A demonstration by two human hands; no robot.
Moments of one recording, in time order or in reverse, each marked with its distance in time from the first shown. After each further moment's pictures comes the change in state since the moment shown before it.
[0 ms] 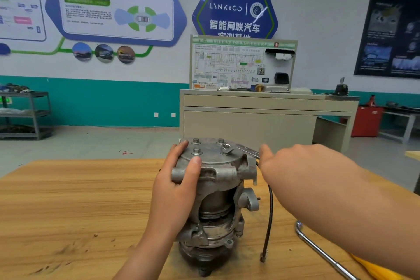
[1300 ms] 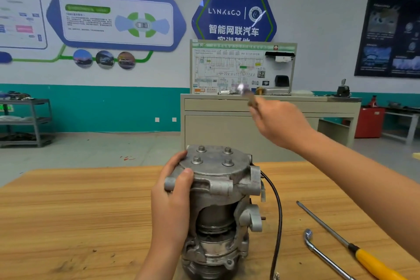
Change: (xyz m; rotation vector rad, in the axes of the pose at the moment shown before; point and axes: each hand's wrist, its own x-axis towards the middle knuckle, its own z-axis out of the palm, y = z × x) left_hand 0.007 -0.008 0.004 -0.293 0.111 -0.039; right_hand 0.125 0.062 0.038 0.374 0.680 0.107
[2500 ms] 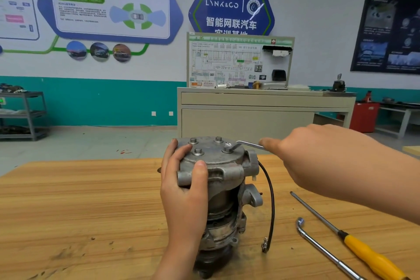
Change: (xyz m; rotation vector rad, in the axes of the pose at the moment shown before) left_hand -0.017 -0.008 0.021 0.104 0.119 0.166; right_hand -0.078 -0.043 -0.082 -0.439 -0.529 -0.148
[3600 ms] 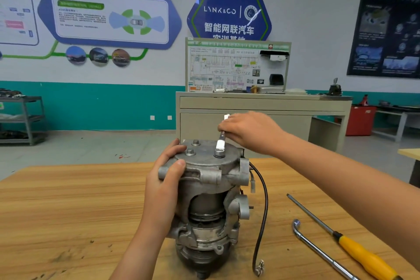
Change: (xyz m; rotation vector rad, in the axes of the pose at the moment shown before) left_hand 0.032 -0.004 -0.025 -0.158 -0.228 -0.086; right_hand 0.117 0.009 0.061 0.220 0.414 -0.207
